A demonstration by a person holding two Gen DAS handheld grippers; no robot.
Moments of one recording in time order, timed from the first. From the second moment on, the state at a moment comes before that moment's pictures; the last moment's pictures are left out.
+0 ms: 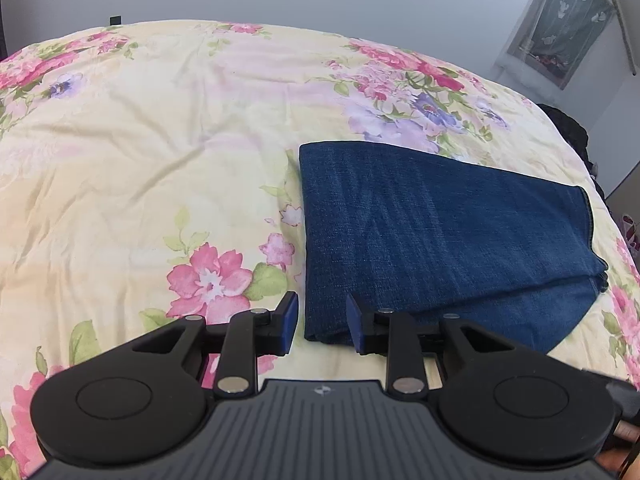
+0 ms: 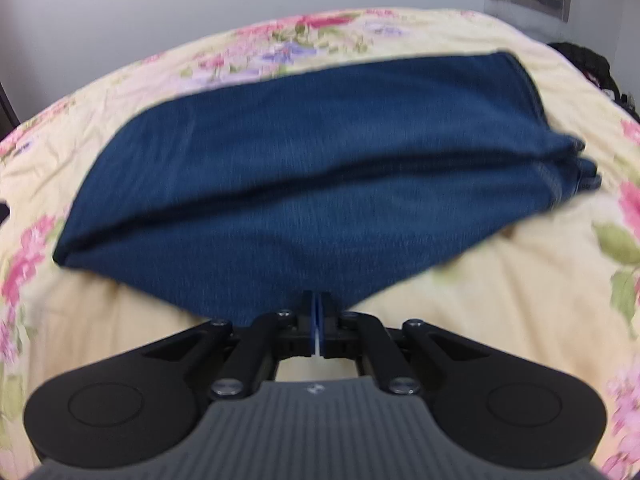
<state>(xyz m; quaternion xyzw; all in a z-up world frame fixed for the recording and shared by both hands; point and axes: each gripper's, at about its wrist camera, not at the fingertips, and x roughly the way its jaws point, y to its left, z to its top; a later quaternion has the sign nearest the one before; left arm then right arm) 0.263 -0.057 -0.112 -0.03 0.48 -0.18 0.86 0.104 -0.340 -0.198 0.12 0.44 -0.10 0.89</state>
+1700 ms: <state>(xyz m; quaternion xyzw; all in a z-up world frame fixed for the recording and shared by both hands) 0.418 -0.047 -0.227 -0.29 0.49 -0.28 0.77 0.390 -0.421 -0.198 0.00 0.45 -0.03 0.89</state>
